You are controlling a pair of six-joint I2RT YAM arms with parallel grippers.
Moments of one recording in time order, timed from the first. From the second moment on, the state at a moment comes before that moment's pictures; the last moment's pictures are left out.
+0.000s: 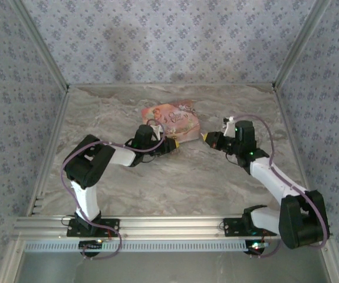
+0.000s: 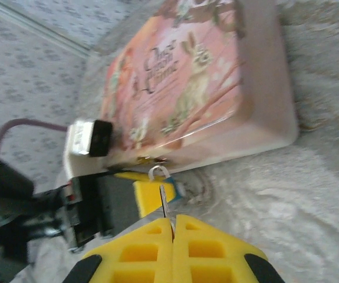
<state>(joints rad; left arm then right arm) -0.62 1.89 0.82 0.59 0.53 -0.92 0.23 1.17 0.60 0.07 -0.56 0.66</state>
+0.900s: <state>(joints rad) -0.61 1.85 0.92 0.48 0.59 -1.04 0.42 1.34 0.31 0.74 -0.49 1.04</state>
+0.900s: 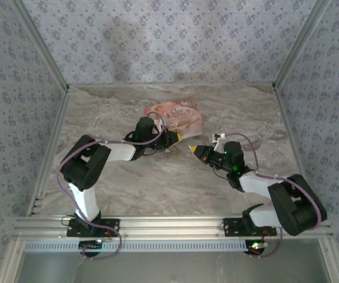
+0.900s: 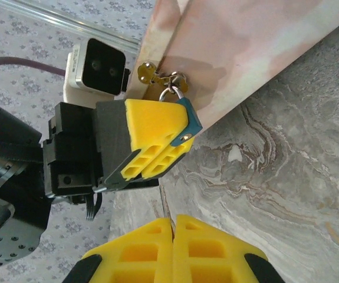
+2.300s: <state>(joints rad) -0.60 1.84 0.91 0.54 0.59 -1.10 0.52 1.70 0.33 1.22 -0.40 1.25</state>
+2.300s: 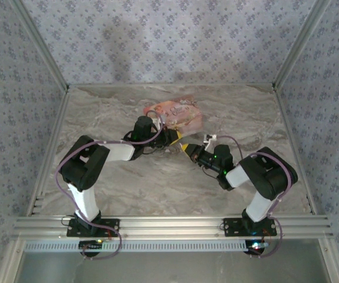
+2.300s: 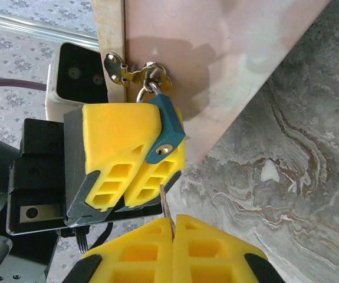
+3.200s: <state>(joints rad) -0.60 1.84 0.89 0.57 0.60 -1.11 0.51 1.72 0.35 1.23 -0.38 1.26</state>
